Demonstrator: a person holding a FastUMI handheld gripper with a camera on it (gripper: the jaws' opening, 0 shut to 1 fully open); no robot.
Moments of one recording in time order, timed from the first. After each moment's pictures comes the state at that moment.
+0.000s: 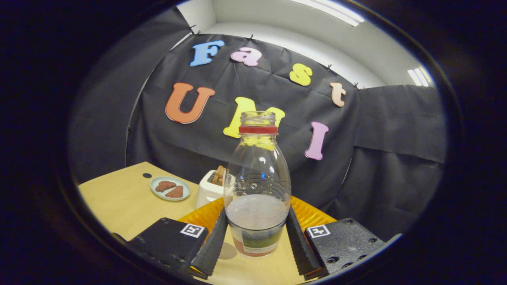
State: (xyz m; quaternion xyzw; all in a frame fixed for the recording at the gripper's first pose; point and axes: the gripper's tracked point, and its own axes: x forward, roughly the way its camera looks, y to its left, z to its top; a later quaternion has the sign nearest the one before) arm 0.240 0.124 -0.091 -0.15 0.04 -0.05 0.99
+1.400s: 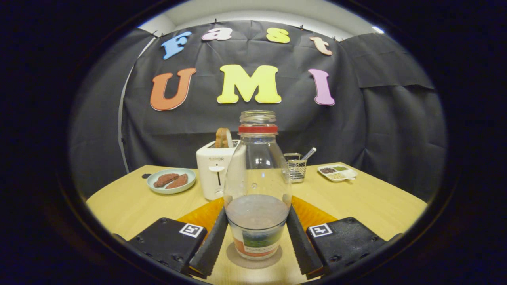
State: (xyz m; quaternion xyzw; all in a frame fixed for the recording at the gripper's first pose) arm 0.327 0.121 -0.281 -0.01 0.10 -0.03 0.99
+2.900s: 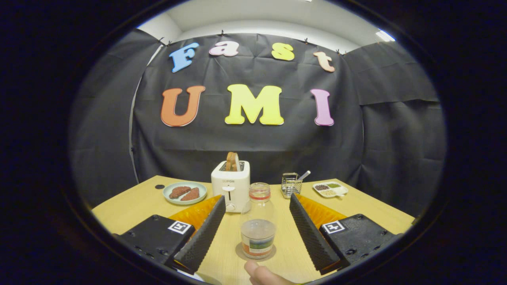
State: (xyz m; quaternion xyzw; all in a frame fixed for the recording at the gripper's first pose) arm 0.262 0.130 -0.186 -0.02 0.06 -0.03 1.00
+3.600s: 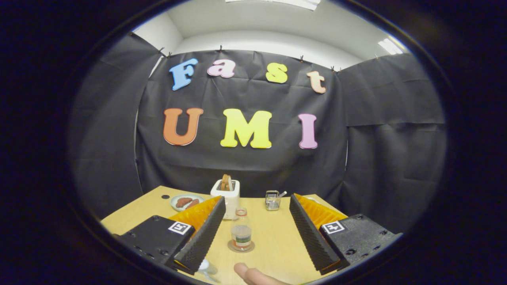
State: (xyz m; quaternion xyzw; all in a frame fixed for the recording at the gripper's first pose) arm 0.140 0.111 -0.052 -0.05 0.04 -0.05 1.00
